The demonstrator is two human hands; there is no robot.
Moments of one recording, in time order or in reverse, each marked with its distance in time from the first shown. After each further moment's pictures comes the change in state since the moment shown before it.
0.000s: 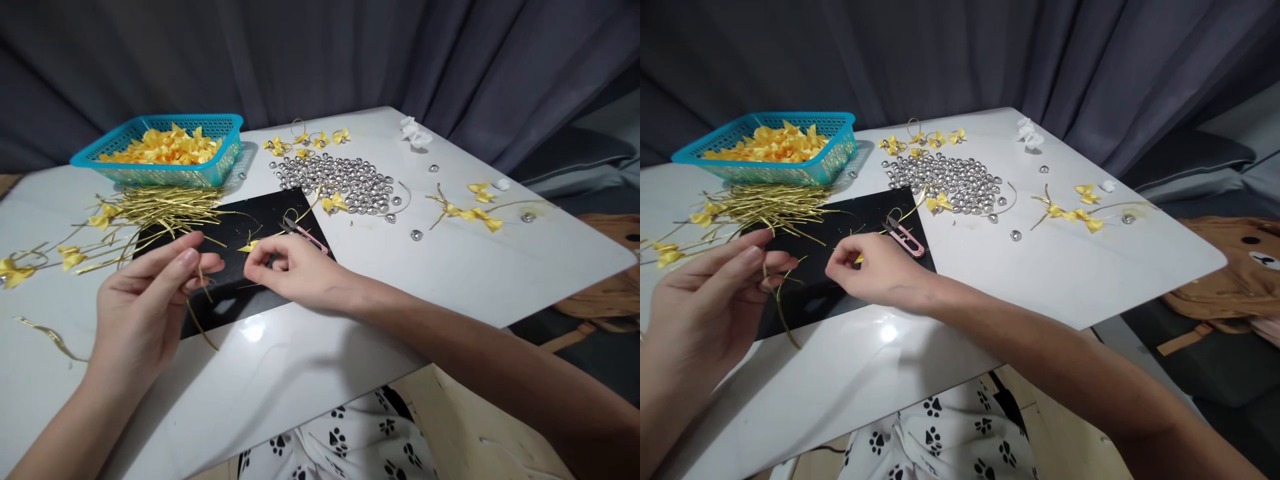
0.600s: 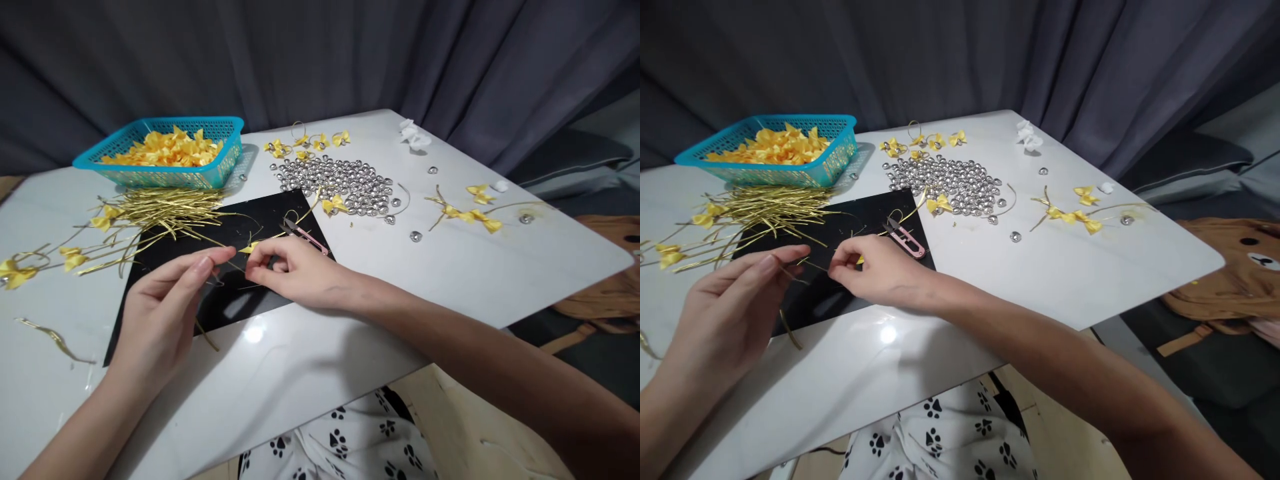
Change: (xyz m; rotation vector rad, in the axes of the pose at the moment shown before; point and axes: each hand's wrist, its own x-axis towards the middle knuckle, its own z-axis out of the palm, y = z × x) left_hand -0.002 -0.011 0.000 0.055 -0.123 0.060; right_hand 0.003 0.001 0.000 -0.084 -0.040 0.012
